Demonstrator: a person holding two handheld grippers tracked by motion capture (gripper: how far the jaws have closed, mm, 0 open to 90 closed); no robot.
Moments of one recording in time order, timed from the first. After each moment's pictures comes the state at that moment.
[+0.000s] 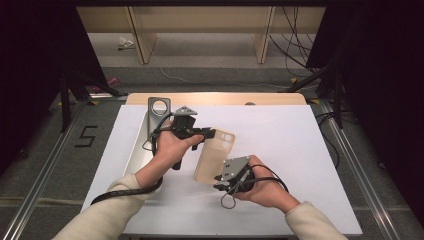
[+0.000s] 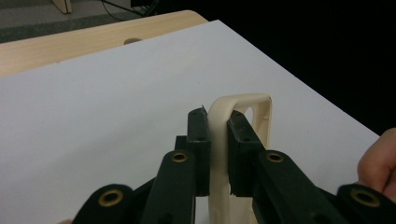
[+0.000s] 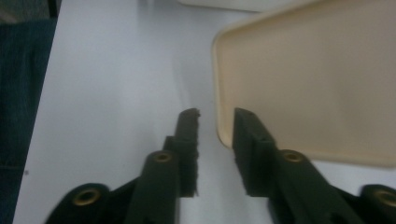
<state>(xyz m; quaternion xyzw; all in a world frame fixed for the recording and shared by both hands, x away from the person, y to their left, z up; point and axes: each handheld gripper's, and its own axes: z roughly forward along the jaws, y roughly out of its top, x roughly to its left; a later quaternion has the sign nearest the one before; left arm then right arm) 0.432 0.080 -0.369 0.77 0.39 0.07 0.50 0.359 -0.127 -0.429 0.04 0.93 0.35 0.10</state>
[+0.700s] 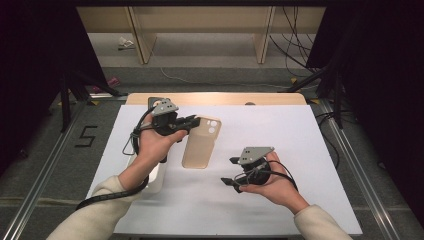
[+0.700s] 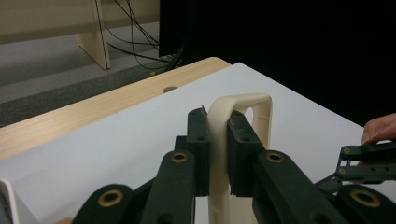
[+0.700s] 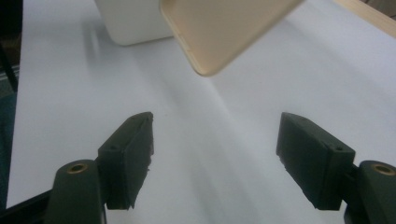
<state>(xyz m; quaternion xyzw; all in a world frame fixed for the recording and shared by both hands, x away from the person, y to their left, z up) 0.423 0.116 -0.345 0.74 0.37 0.16 0.54 0.371 -0.163 -0.428 0.19 0.88 0.42 0.11</state>
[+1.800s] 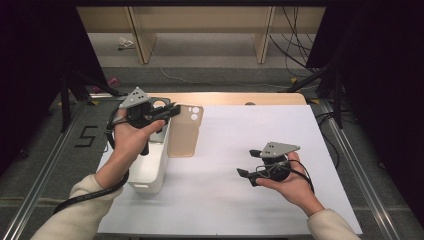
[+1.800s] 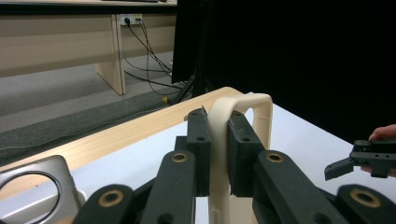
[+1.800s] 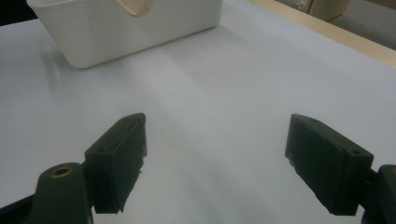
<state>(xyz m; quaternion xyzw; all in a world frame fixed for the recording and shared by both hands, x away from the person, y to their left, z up) 0.420 0.166 -0.316 0.70 0.37 0.19 0.58 0.372 -0.208 -0.424 0.27 0.84 0.46 0.14</state>
